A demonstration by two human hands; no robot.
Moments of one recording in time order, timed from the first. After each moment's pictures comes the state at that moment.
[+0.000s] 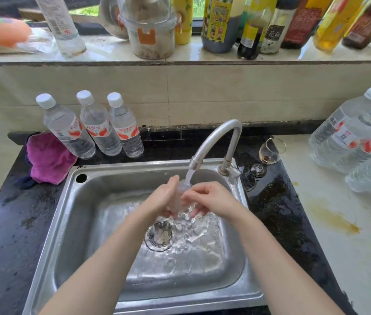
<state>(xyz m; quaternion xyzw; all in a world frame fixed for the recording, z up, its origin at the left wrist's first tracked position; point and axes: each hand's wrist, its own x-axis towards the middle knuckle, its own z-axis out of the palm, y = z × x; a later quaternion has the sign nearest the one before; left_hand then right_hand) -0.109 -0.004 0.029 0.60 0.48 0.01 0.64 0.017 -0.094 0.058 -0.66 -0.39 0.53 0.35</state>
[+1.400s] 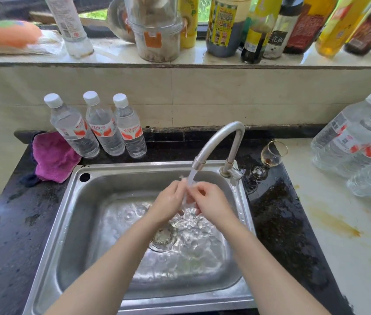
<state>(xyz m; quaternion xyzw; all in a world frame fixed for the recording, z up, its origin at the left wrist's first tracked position) -0.111 -0.015 0.013 0.71 0.45 0.10 0.54 -0.001 -0.089 0.042 -0.75 -0.38 0.41 0.36</state>
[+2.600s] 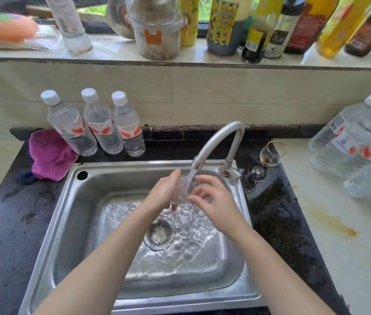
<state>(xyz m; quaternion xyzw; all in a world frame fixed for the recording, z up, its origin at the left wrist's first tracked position) -0.107 -0.004 0.032 0.62 0.47 0.13 0.61 0.009 -0.108 0.040 -0.72 -0.50 0.30 0.38</state>
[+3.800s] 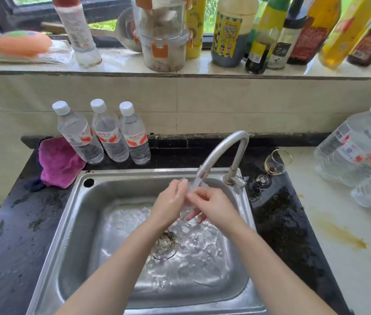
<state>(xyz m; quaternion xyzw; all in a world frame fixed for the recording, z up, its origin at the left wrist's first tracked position) -0.110 -0.006 0.023 0.71 0.46 0.15 0.52 0.000 -0.088 0.059 -0.66 -0.38 0.50 0.41</state>
